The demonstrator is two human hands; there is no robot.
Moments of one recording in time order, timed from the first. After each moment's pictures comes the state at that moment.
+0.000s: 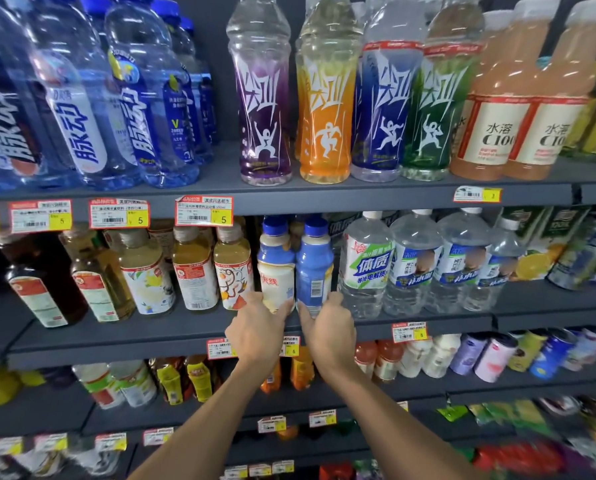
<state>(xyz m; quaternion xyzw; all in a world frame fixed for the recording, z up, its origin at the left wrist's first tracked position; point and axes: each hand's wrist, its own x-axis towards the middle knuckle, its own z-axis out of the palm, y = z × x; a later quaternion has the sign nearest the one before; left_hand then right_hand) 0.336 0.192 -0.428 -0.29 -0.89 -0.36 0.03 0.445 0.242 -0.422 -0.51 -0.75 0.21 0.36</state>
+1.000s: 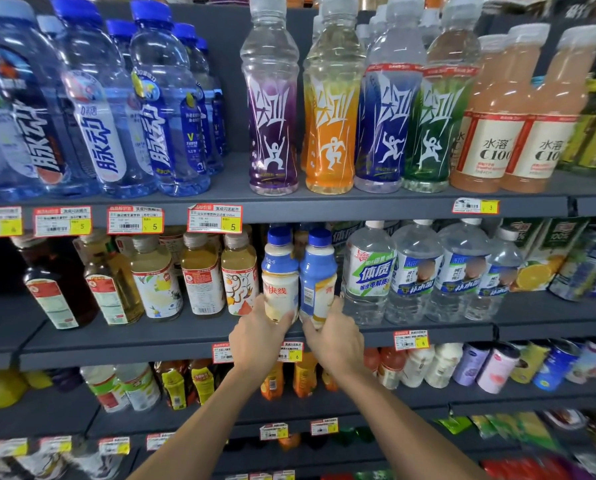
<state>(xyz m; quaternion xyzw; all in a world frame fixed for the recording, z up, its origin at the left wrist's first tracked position) 0.331 0.175 -0.422 -0.36 -0.86 -0.36 -0.01 0.455 0.248 -0.420 -0.51 -0.79 0.21 0.28</state>
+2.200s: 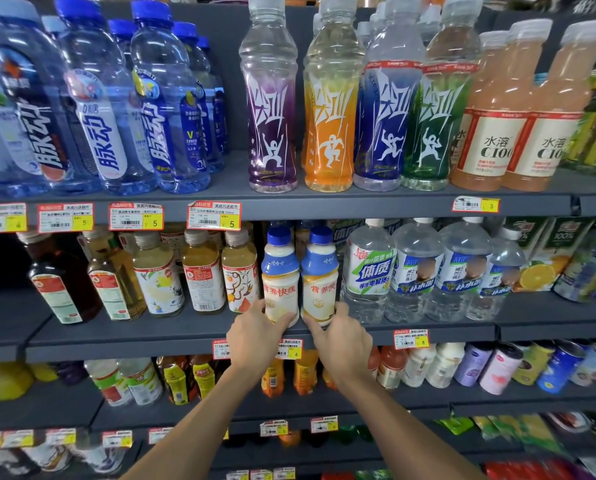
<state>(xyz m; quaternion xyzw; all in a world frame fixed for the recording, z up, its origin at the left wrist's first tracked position) 0.332 0.172 -0.423 -0.34 -0.86 -0.38 0.00 0.462 0.255 -0.436 -0.53 -0.79 0.13 0.28</state>
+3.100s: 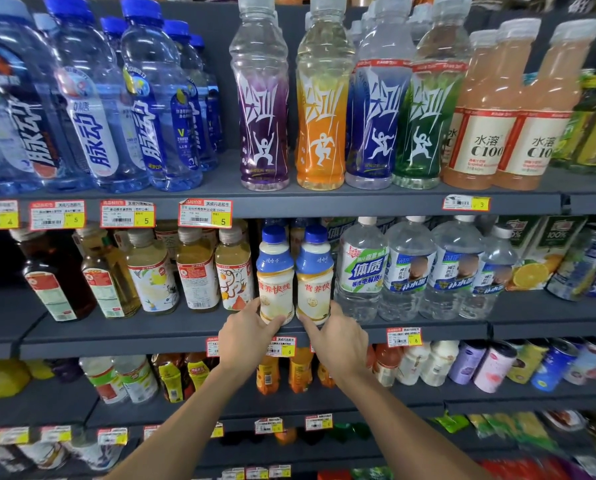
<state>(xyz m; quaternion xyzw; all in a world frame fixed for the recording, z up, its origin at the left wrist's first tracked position) 0.330 0.164 -0.422 -0.38 -0.85 -0.36 -0.01 0.472 0.265 -0.443 -0.49 -0.81 0.13 0.30</state>
